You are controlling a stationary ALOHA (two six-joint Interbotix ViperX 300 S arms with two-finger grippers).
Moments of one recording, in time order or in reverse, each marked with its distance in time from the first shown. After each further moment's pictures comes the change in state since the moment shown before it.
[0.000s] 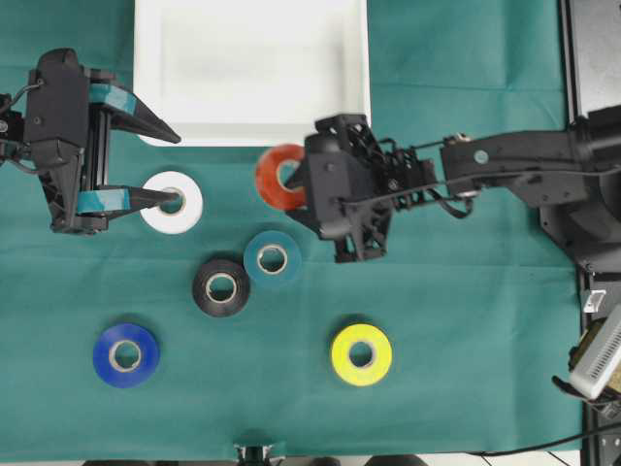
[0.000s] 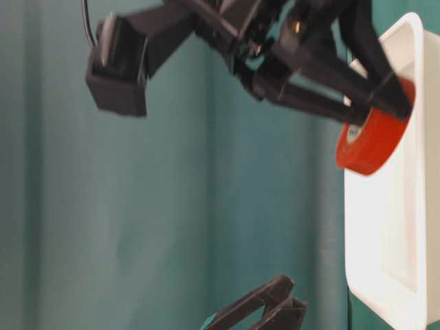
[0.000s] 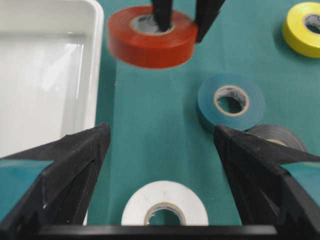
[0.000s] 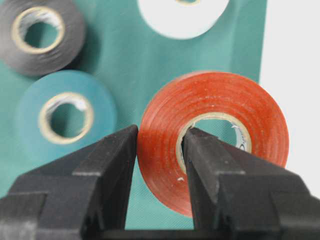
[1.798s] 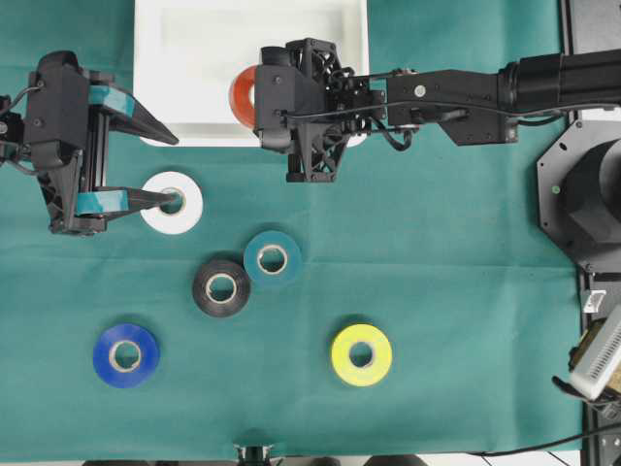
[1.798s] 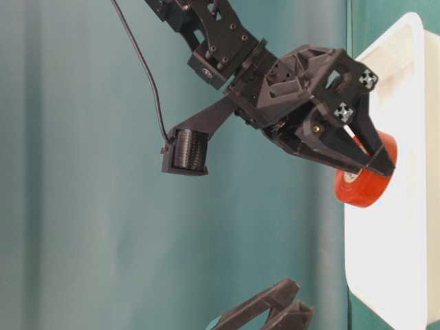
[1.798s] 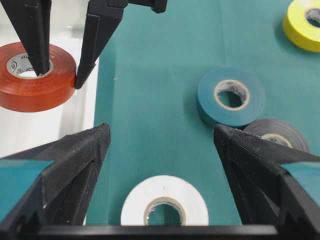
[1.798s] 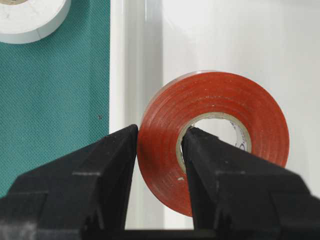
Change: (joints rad) left arm -0.002 -0.002 0.009 0.000 0.000 0.000; right arm -0.206 0.156 -0.109 -0.081 -0.026 -0.002
